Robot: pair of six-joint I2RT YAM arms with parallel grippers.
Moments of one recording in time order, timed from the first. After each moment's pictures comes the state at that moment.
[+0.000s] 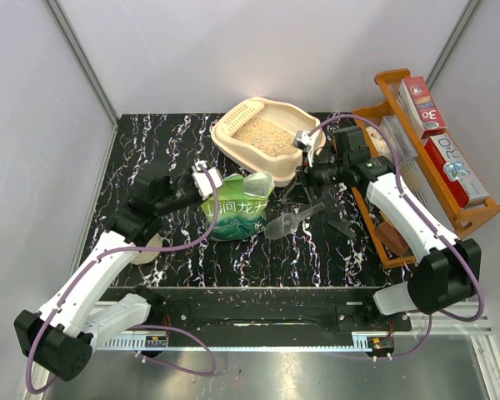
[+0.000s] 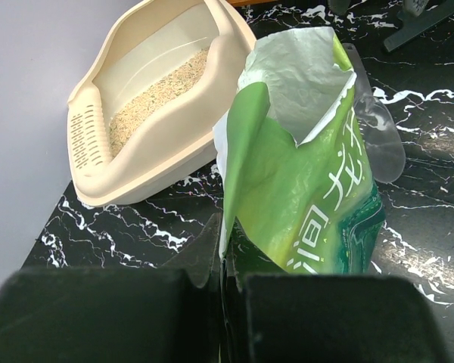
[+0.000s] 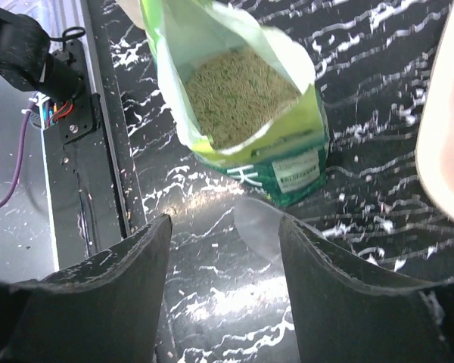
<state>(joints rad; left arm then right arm) -0.45 0.95 0.91 -0.28 0.46 0.59 0.34 1.42 1.26 -0.62 -0.90 -0.30</state>
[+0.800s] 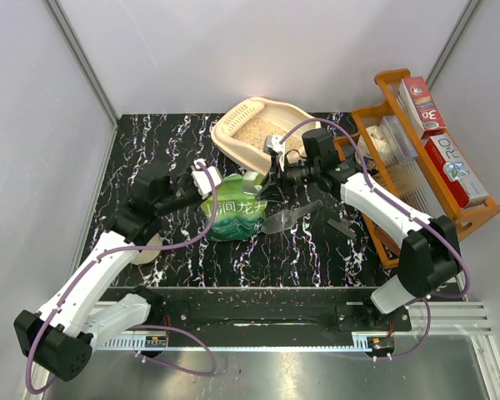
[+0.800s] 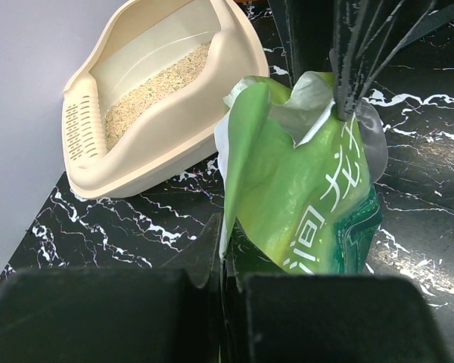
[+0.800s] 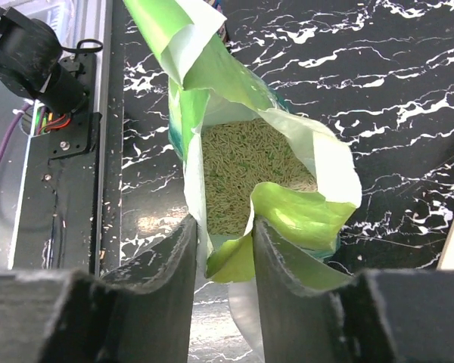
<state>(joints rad) -0.45 0.95 0.91 -0.28 0.45 0.54 0.52 1.55 1.24 -0.27 -0.94 -0.29</state>
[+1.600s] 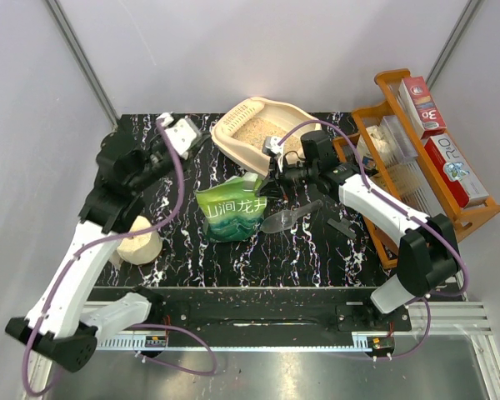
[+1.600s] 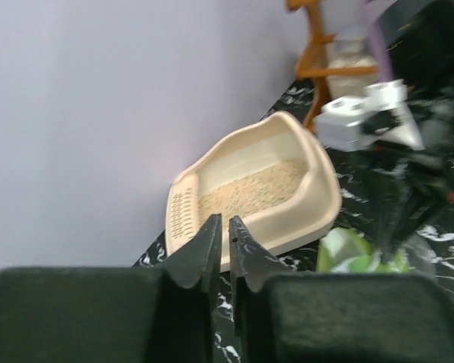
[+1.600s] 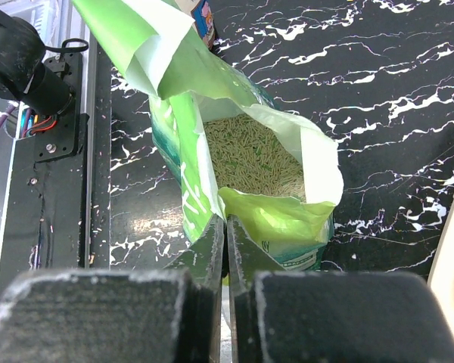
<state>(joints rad) -0.43 1.00 1.29 -0.27 0.42 0.41 0.53 1.56 1.21 -0.21 -0.90 -0.27</state>
